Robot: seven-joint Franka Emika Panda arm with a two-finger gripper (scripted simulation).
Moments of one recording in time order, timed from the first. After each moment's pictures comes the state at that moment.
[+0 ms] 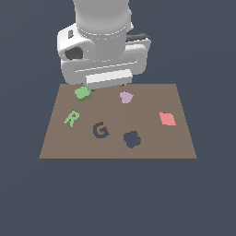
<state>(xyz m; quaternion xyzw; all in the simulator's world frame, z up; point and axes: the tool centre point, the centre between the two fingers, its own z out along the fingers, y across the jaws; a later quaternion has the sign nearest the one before) -0.041 -0.031 0.134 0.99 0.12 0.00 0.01</state>
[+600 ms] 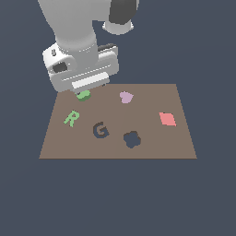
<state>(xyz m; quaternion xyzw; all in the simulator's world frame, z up) -0.078 -0.095 0.082 0.98 0.22 0.00 0.00</state>
